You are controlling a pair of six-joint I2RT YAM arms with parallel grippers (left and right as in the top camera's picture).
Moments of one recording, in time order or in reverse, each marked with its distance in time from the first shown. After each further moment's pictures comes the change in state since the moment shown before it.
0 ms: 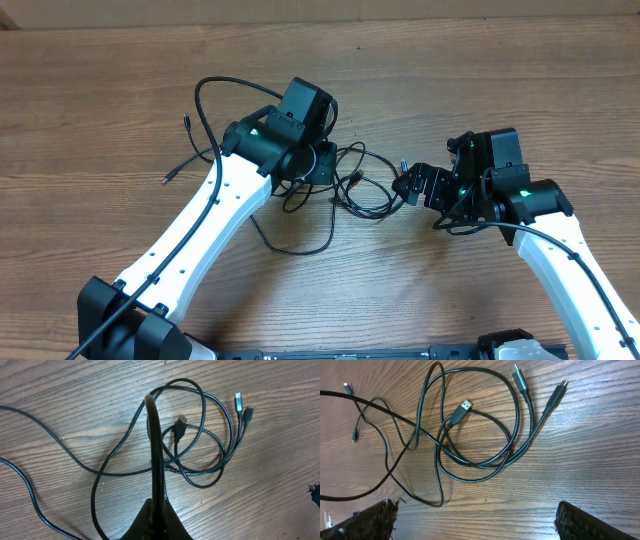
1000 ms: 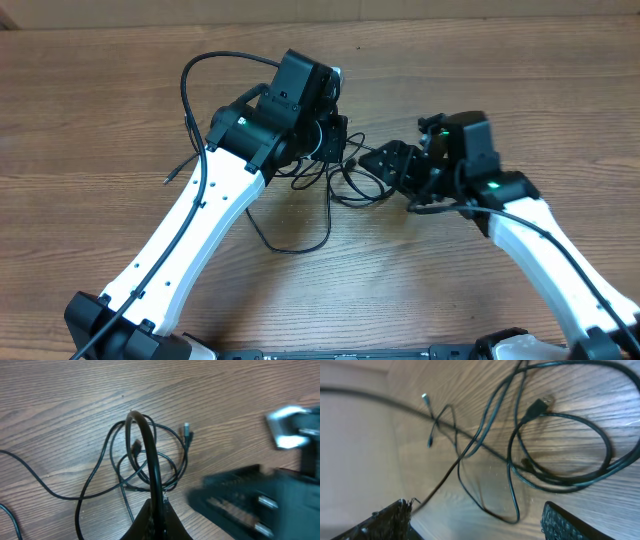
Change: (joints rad) left arm 0.000 -0.003 0.182 -0.009 0.073 0.000; right arm 0.119 0.130 0.001 0.380 -0.173 0.327
